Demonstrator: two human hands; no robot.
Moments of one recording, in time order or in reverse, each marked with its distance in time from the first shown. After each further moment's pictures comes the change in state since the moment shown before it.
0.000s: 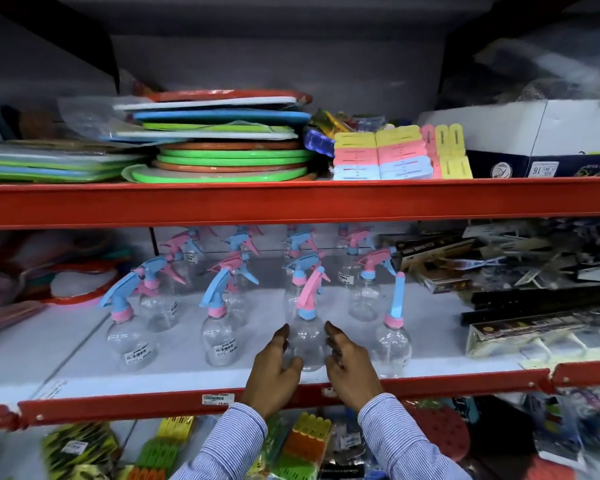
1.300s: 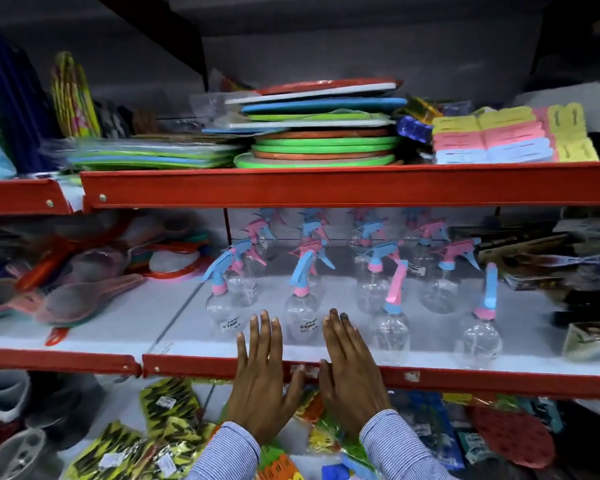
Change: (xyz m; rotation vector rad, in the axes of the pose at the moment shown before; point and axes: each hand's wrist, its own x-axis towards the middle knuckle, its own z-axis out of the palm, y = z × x) left_hand -0.073 -0.087 -0.095 0.810 0.247 0.137; right_hand -0.038 -0.055 0.107 -0.518 0.022 -0.472
